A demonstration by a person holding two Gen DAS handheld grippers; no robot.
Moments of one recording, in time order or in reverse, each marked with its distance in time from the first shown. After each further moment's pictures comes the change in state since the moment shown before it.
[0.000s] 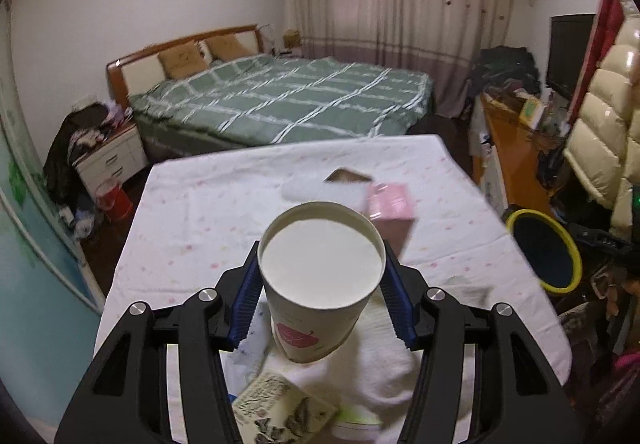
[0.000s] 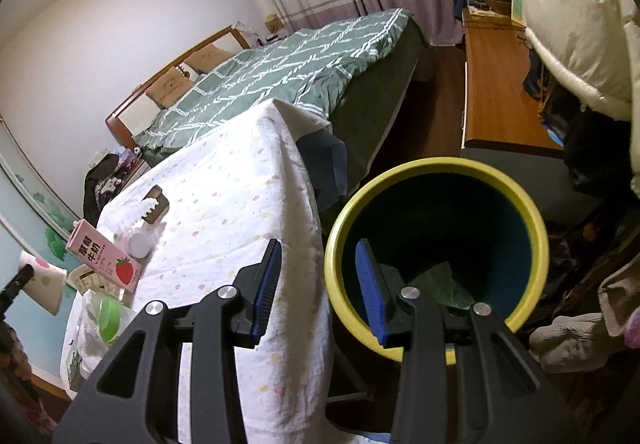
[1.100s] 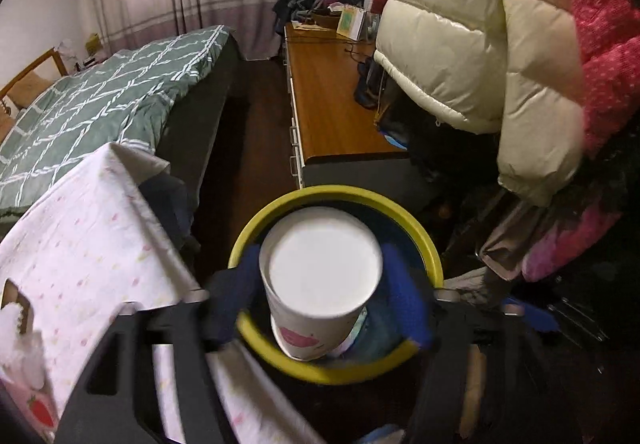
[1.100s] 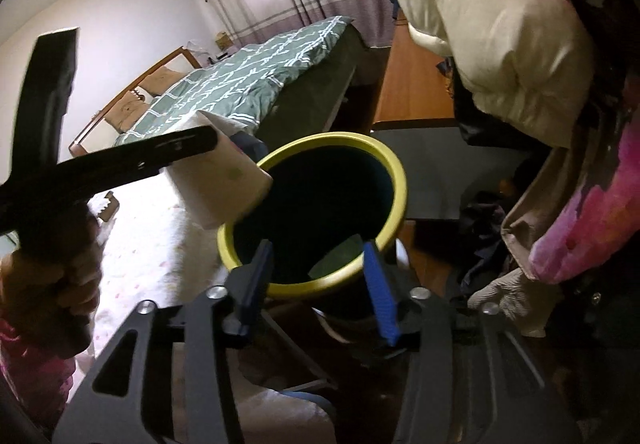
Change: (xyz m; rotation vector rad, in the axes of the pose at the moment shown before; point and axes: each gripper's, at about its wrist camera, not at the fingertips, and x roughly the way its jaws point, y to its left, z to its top) left arm 0.156 -0.415 0.026 0.410 0.181 -0.484; right arm -0.067 -0.097 -0.050 0.108 -0.042 -0.144
